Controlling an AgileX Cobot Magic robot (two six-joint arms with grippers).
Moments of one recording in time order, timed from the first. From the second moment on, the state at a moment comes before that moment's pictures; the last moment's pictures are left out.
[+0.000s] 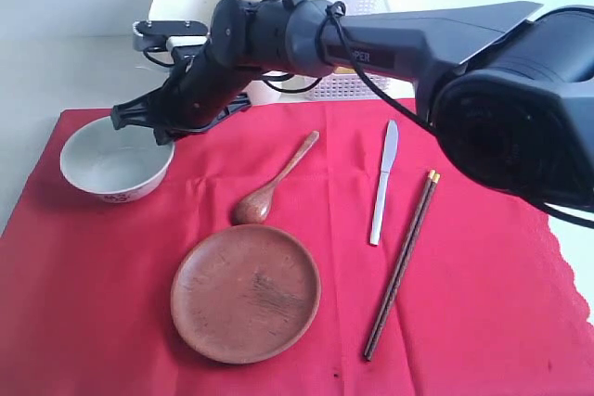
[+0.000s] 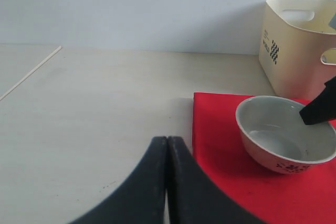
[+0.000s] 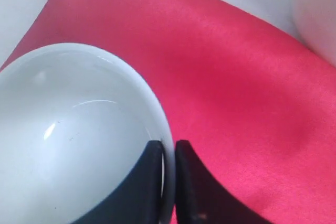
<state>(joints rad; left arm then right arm) 0.08 0.01 0.00 0.04 0.28 -0.03 0.86 2.48 -2.01 0.47 0.63 -0.10</state>
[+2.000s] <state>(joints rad) 0.08 0.01 0.00 0.04 0.28 -0.03 0.62 2.06 -2.11 -0.10 1.08 0.12</state>
